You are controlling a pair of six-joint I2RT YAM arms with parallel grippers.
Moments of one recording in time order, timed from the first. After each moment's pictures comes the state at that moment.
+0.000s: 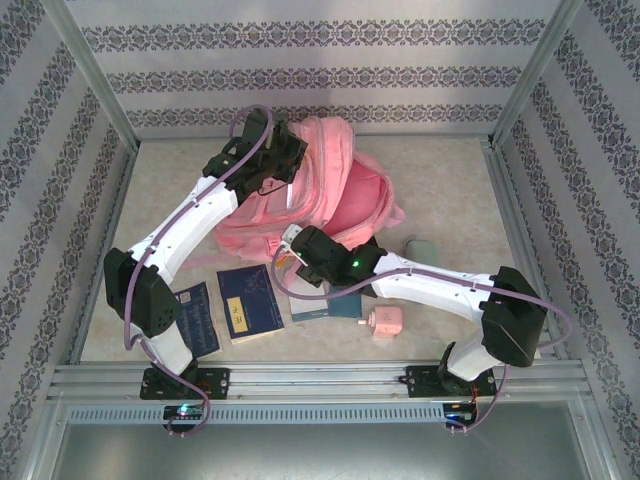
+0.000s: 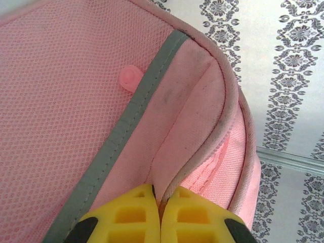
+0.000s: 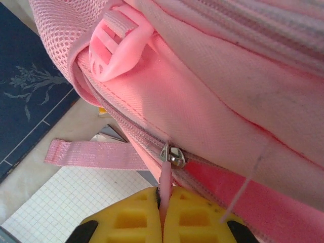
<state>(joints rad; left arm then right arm) -0.49 1.72 1.71 -0.50 0.02 -1.51 1.03 1.53 1.12 -0.44 0.34 -0.08</state>
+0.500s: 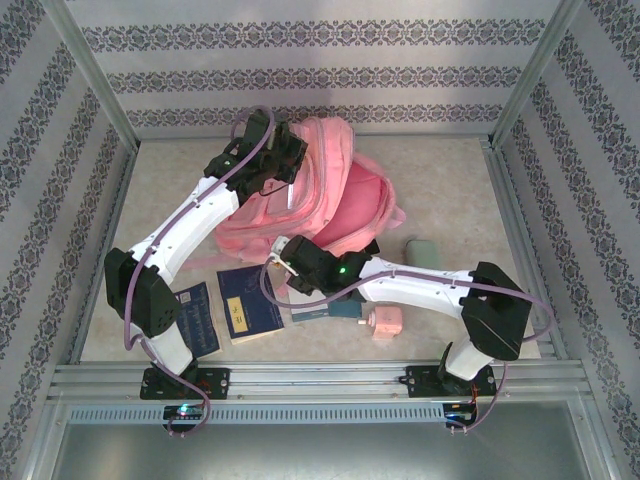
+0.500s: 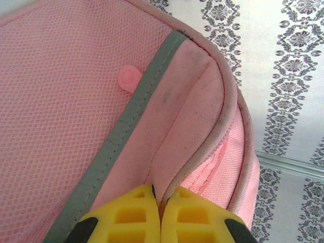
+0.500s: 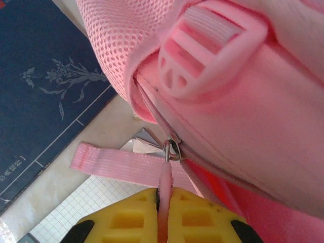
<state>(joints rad) -0.49 1.72 1.71 -0.50 0.00 -1.53 1.07 1.62 1.12 -0.39 0.29 -0.09</state>
